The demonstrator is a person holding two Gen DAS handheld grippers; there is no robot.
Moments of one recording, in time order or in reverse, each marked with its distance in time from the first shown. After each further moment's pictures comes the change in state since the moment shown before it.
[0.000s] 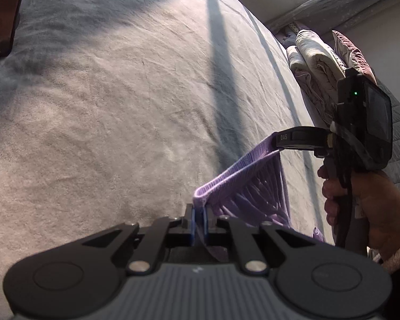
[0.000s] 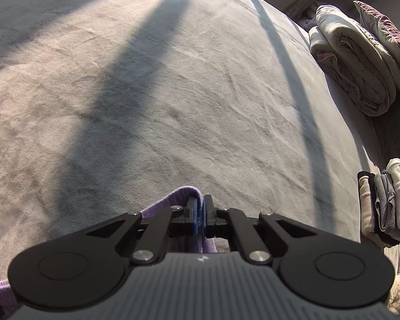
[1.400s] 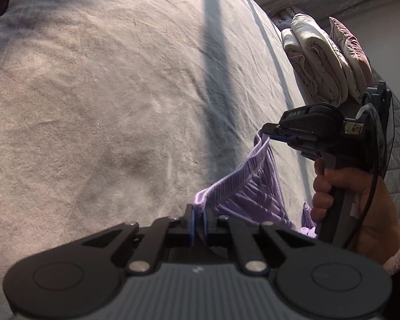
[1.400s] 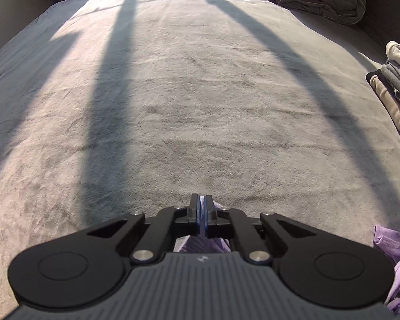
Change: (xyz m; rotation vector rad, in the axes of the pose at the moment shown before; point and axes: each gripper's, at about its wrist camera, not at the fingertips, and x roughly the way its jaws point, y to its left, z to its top) left arm 0.008 -0.008 -0.027 0.000 0.102 -0.027; right arm -0.009 -0.046 -0.042 0.505 0.002 0.197
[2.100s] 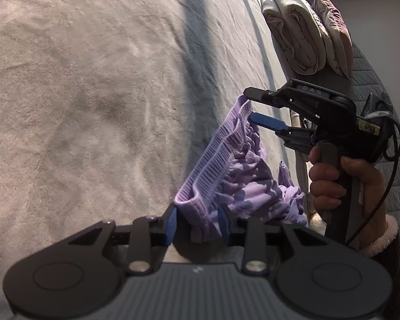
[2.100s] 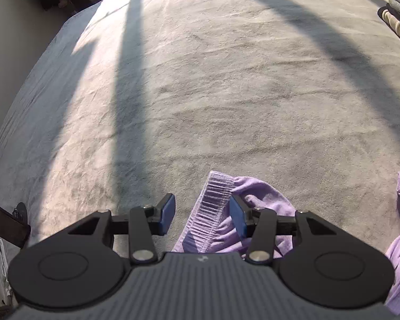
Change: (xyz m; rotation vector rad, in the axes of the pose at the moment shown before) left arm 0.019 0.016 -0.016 0.000 0.229 -0.173; right arm -0.011 -0.047 -0.017 0.176 0.149 0.253
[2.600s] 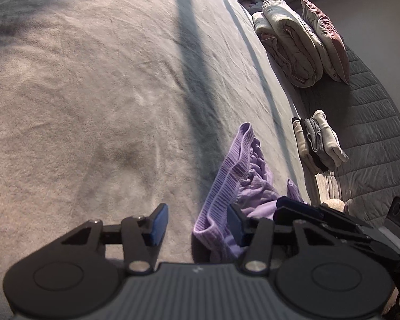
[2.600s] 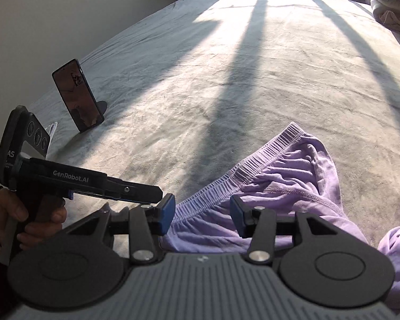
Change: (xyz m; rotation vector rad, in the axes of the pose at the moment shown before) left arm -0.018 -0.003 0.008 0.068 -0.077 0.019; right arm -0.076 0.014 -0.096 -0.463 -0.058 0.231
